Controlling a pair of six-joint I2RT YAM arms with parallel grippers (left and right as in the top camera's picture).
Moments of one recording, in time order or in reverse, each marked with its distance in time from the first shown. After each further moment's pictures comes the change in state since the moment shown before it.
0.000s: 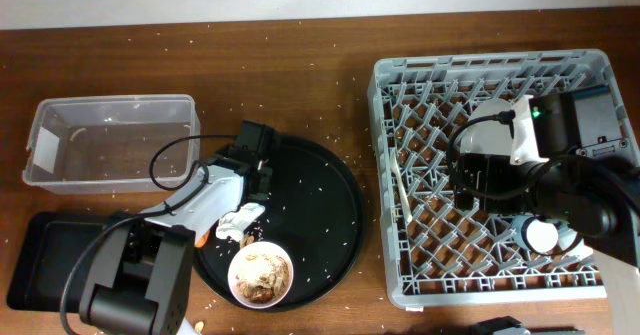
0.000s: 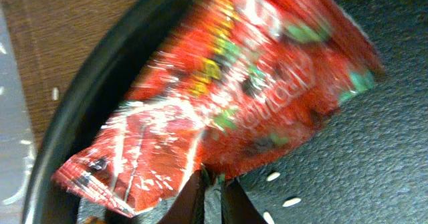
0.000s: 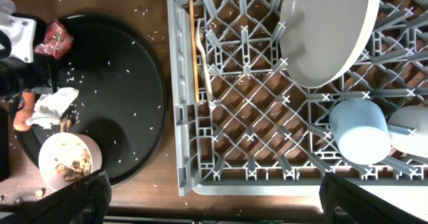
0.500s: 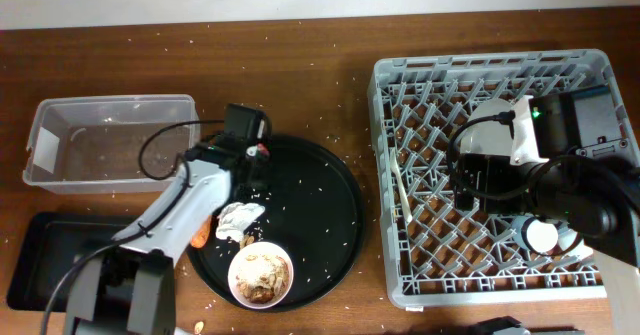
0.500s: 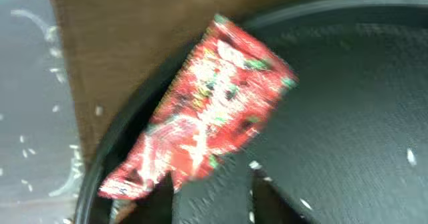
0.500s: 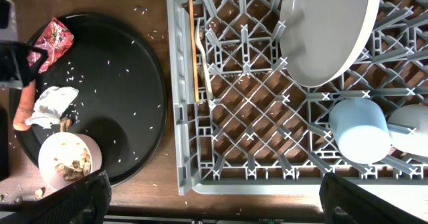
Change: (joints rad) left arm 0.043 -0.101 0.088 -0.117 0.077 0.014; right arm 0.000 0.000 0.000 -0.003 0.000 0.000
